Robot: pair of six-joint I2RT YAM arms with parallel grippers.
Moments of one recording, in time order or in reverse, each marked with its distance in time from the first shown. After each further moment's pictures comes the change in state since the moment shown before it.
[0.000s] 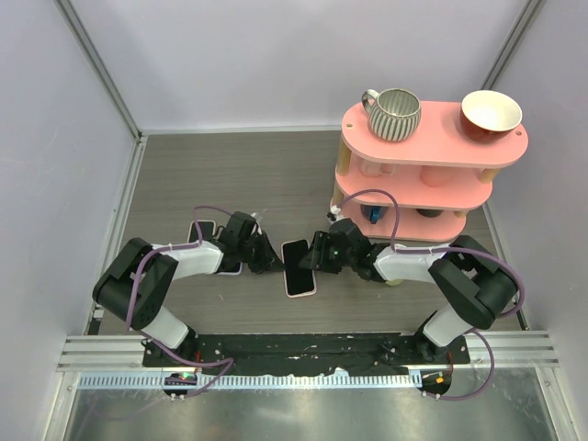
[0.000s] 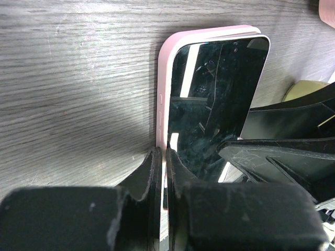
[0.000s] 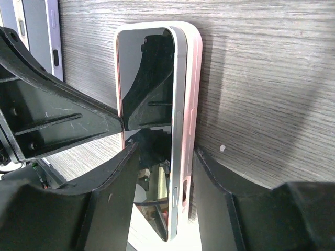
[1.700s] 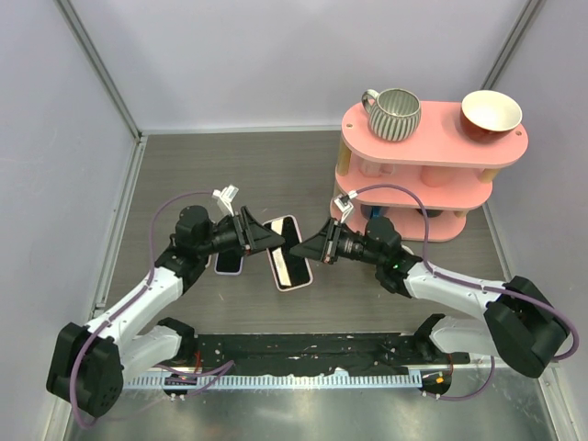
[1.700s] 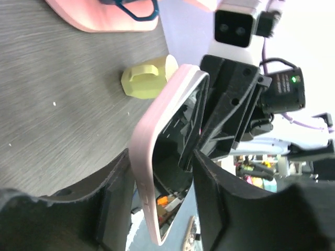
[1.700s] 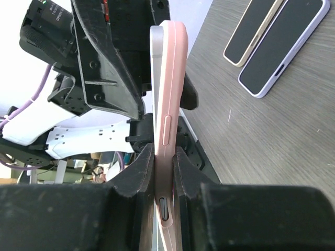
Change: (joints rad) left arm 0.154 -0.553 -0.069 0.144 0.334 -0.081; right arm -0.024 -0.359 -0.109 0.391 -0.327 0.190
